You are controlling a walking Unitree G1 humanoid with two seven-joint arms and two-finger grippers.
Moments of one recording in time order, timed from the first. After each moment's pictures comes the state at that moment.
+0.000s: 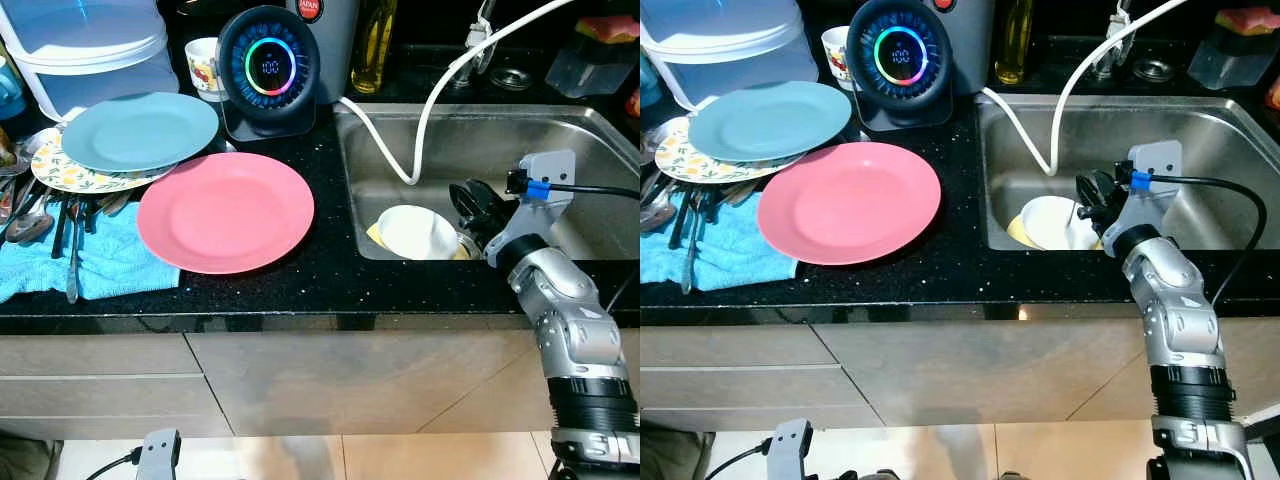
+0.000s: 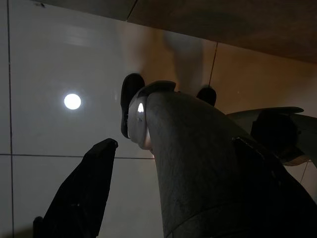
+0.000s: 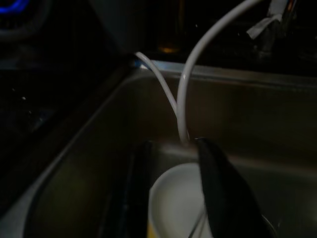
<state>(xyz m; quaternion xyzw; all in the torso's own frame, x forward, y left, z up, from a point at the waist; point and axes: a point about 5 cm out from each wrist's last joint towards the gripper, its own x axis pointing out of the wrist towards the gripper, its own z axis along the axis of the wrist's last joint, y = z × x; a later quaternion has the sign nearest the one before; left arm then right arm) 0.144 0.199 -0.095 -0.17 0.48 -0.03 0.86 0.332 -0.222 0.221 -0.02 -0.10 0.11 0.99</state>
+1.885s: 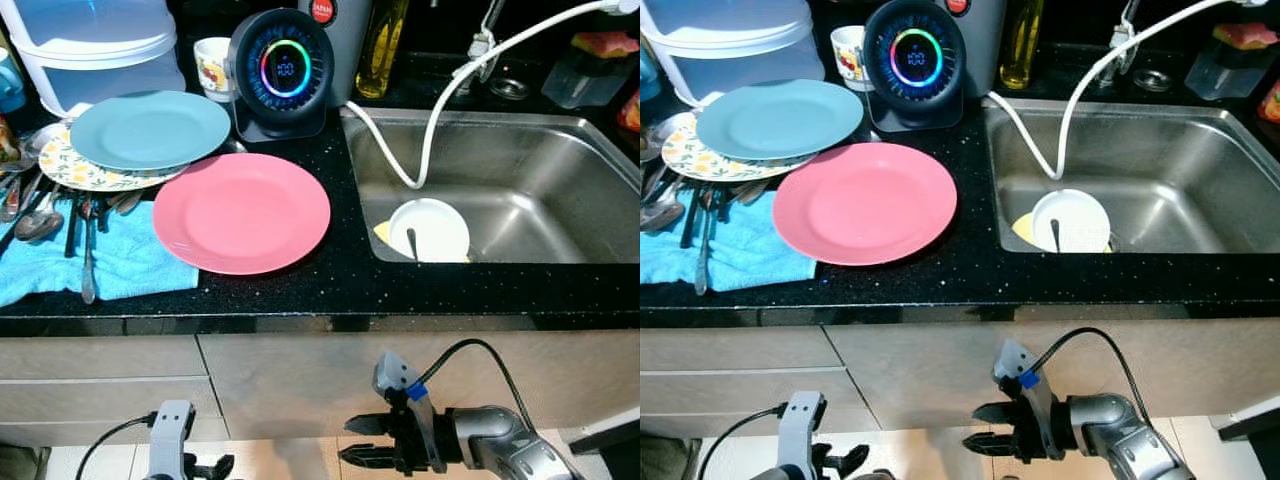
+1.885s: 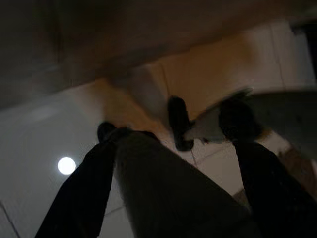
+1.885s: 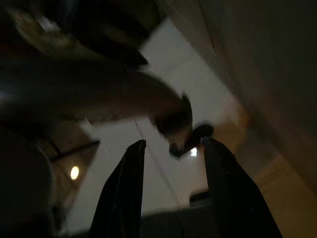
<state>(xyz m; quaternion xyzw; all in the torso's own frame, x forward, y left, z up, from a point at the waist) 0.176 0.183 -0.072 -0.06 0.40 -0.27 0.87 0.206 -0.164 0.020 -0.04 0.34 0.54 0.77</state>
